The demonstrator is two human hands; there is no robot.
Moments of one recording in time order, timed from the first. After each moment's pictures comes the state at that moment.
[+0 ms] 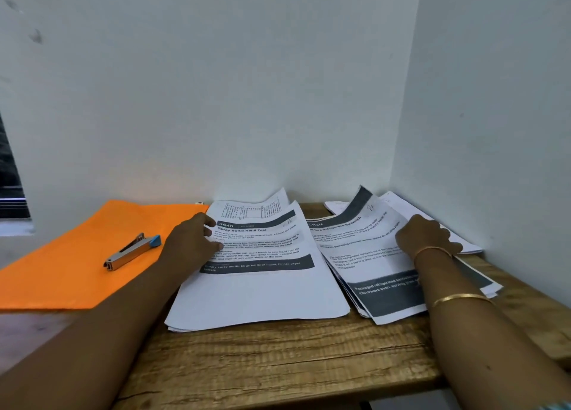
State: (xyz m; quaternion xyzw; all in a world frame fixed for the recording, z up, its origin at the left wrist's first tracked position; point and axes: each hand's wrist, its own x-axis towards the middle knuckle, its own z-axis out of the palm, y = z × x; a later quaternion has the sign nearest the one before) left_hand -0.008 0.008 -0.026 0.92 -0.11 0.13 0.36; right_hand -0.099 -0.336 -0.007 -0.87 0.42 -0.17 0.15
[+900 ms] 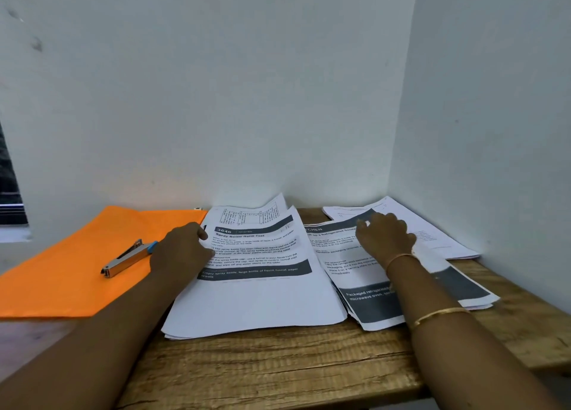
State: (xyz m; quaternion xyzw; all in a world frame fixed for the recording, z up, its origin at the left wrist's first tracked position) left_hand -0.012 0.012 -0.027 0.93 -0.05 0.19 0.30; right_hand -0.081 -0.291 -0.003 -0.91 0.30 -0.24 0.17
